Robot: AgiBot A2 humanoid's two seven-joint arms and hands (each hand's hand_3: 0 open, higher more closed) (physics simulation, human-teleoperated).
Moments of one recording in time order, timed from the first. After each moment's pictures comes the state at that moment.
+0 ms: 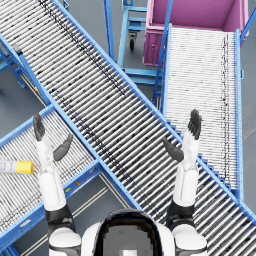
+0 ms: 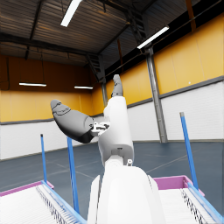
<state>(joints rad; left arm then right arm) 0.42 1.30 -0.16 -1.80 1.33 0.00 0.00 0.50 -1.54 -0.08 1.86 1.38 0.00 0.00</state>
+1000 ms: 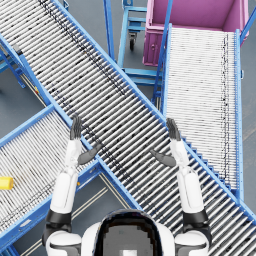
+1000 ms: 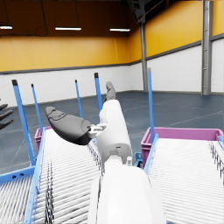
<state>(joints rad) 0.30 1.21 0.18 -1.80 1.02 0.09 0.09 0.30 -1.23 0.18 1.80 1.03 0.09 -0.09</state>
